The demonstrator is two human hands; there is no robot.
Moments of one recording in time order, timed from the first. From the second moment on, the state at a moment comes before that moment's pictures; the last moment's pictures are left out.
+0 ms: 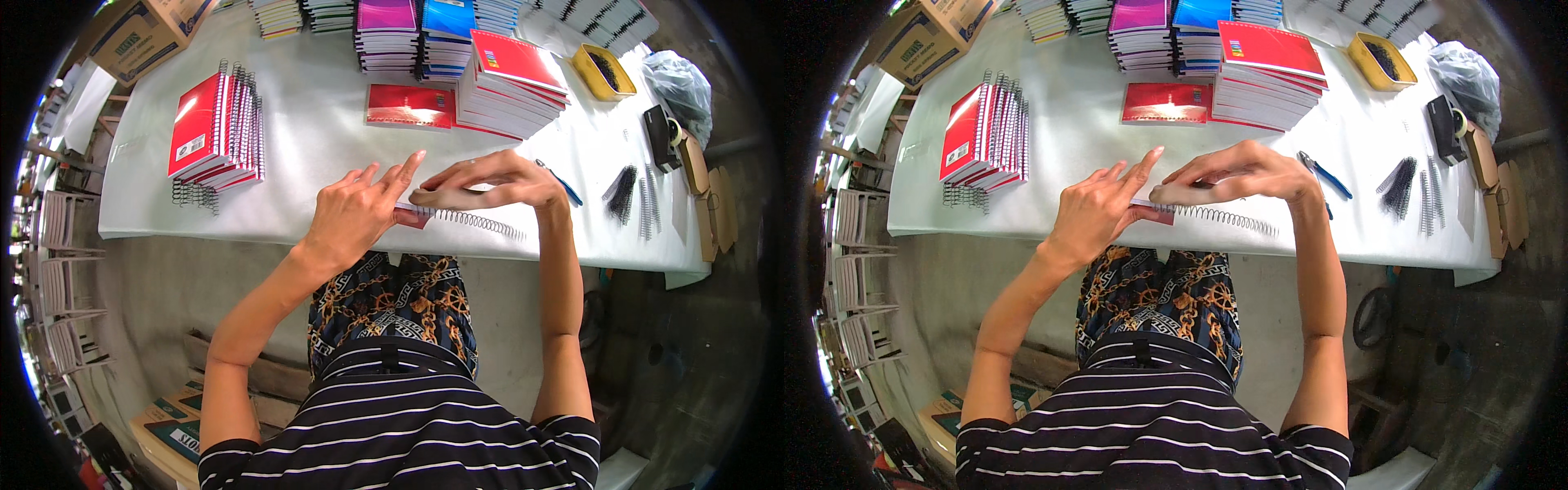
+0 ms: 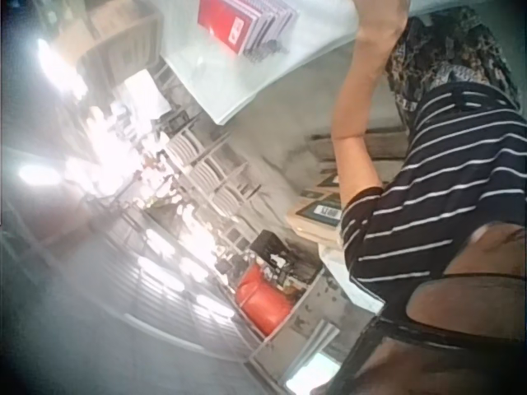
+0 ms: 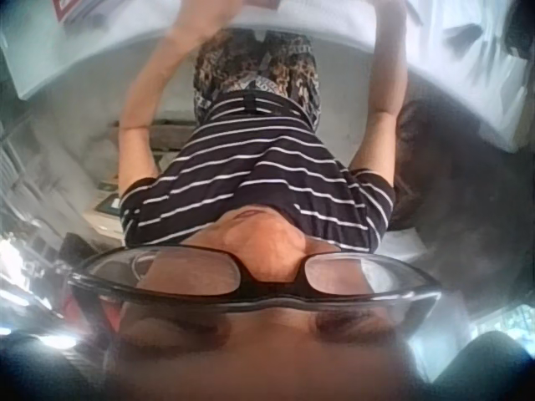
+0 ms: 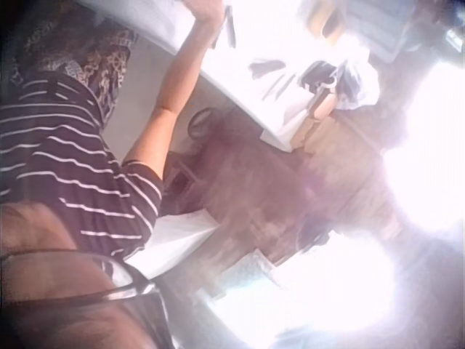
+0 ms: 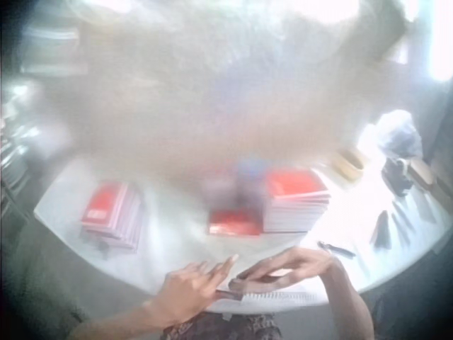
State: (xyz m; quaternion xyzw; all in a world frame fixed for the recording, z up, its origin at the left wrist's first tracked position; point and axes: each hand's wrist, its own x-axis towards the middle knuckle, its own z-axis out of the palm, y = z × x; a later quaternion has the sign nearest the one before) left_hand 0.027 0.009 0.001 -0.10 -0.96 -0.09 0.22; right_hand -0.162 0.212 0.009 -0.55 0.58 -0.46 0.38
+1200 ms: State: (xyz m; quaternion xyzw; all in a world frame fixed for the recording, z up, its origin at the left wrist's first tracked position) left_hand 0.038 -0.025 -0.011 0.04 -0.85 -0.49 0.19; right_hand -0.147 0.167 0.019 -0.52 0.60 -0.44 0.42
